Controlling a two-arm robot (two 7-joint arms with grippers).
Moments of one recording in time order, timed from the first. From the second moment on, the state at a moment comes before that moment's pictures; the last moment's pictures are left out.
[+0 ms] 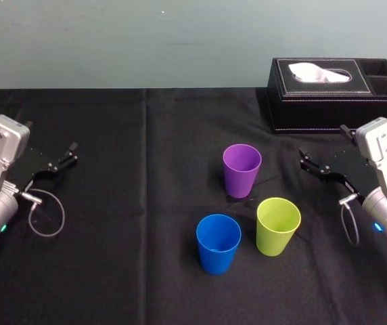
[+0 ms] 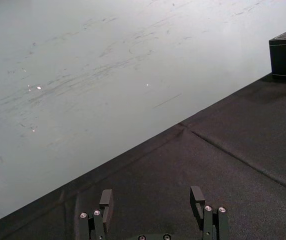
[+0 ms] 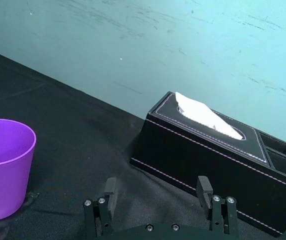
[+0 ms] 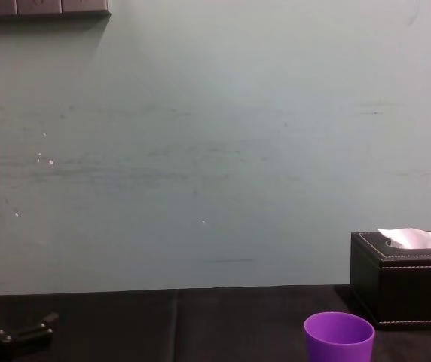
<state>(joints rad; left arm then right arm) -0.20 0.60 0.45 -1.41 -0.25 -0.12 0.03 0.20 0.60 -0.45 -1.41 0.25 -0.12 -0.03</state>
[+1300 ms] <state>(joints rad) -0.20 0.60 0.45 -1.41 -0.25 -0.12 0.03 0.20 0.60 -0.45 -1.41 0.25 -0.12 -0.03</state>
